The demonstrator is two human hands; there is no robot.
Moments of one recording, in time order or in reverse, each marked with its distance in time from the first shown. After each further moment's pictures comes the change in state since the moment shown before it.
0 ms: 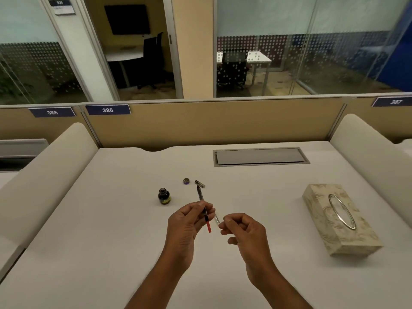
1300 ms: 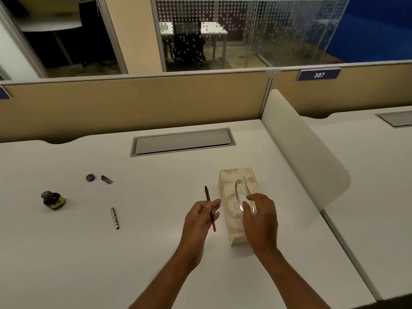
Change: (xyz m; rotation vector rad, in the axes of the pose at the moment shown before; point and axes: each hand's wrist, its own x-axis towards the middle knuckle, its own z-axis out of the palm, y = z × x) left_hand 0.032 -0.224 0.269 0.243 -0.177 -0.155; right_hand 0.131 0.057 -0.340 -0.776 0.522 -0.435
